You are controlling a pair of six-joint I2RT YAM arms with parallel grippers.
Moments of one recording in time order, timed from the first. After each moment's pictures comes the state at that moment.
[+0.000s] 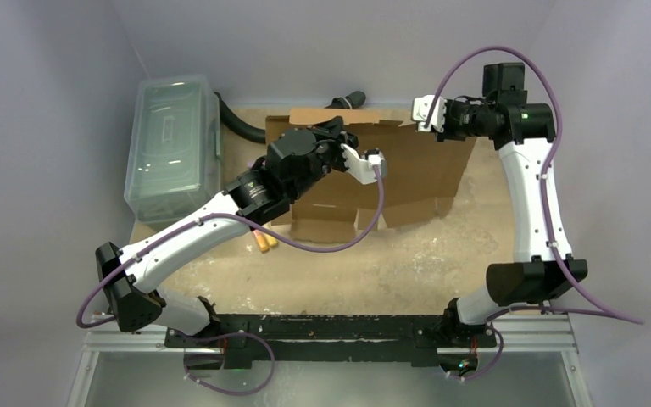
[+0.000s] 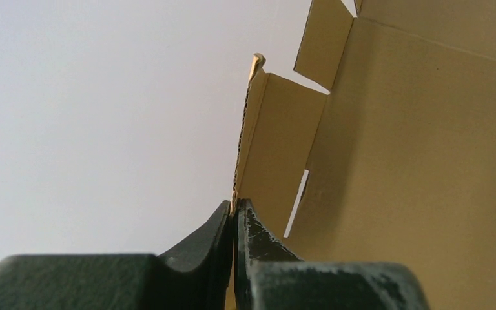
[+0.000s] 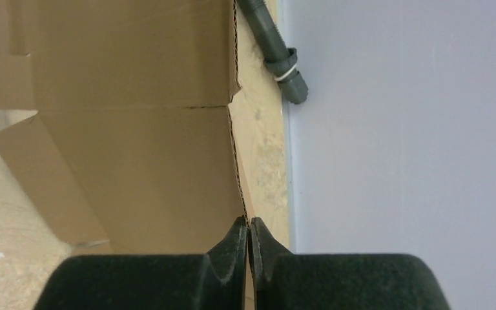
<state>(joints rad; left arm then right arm) -0.94 1.41 1.46 -0.12 -0.29 1.20 0.04 1.54 1.92 -1.15 -0.60 -1.44</state>
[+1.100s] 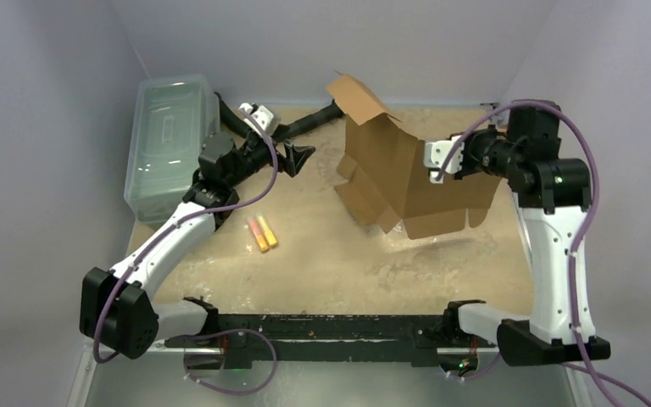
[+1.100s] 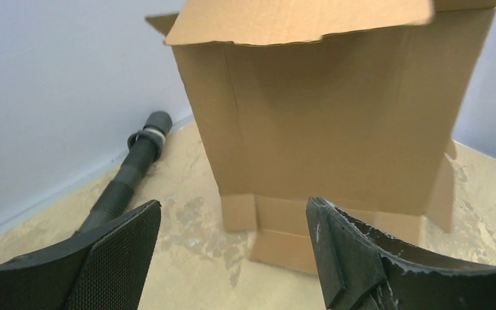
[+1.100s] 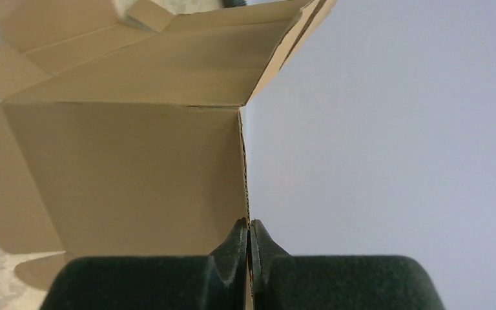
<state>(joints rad) -0.41 1.24 0.97 0.30 0.38 -0.04 0.07 1.20 1.72 -1.15 -0.42 -1.52</state>
